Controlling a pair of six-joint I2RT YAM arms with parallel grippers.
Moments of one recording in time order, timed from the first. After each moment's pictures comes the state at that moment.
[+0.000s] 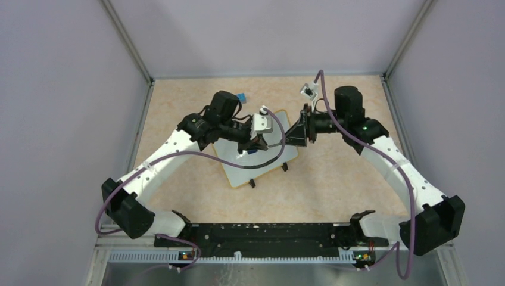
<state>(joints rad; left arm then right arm) -0.64 1.38 1.36 -0.70 0.76 0.63 0.41 1.21 1.15 -0.39 -0.98 0.24</state>
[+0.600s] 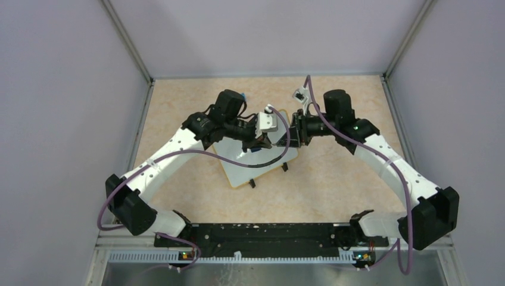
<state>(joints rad) -0.68 1.42 1.39 -0.68 0.72 0.60 0.48 1.26 1.14 -0.42 -0.83 0.25</state>
